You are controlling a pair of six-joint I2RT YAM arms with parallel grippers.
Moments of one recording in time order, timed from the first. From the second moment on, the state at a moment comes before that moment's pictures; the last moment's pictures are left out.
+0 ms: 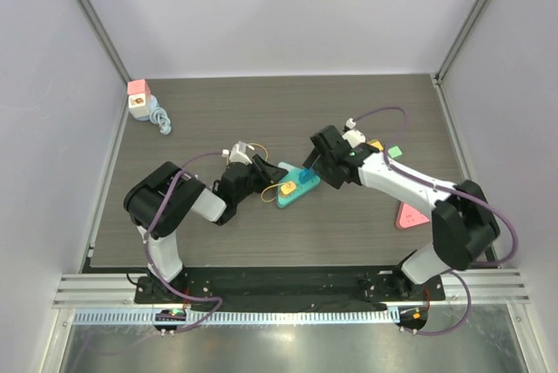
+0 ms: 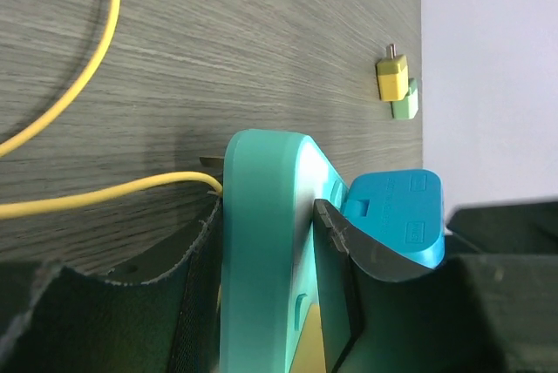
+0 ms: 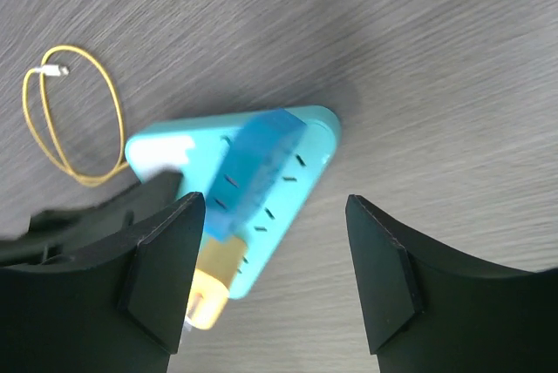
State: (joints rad) left arm -0.62 1.85 0.54 0.99 0.05 -1.09; right arm 0.65 1.48 1.02 -0.52 0.29 1.15
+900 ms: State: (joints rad) left arm -0.69 1.83 0.53 1.03 -0.12 -0.99; right arm 0.71 1.68 1.18 -0.63 0.36 1.35
